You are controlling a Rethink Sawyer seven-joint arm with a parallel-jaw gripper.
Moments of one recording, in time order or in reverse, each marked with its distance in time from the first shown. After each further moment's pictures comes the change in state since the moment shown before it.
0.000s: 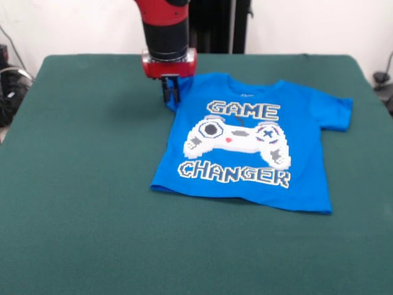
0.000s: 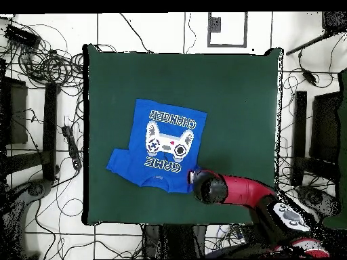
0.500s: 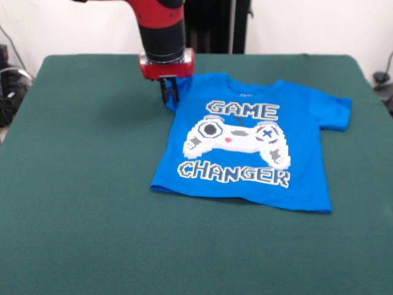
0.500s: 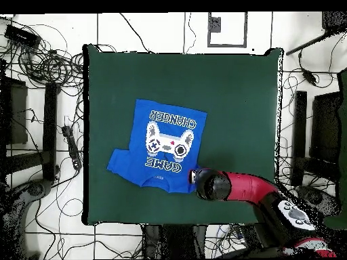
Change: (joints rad) arm -0.048 0.001 0.057 -0.021 -0.041 0.079 0.000
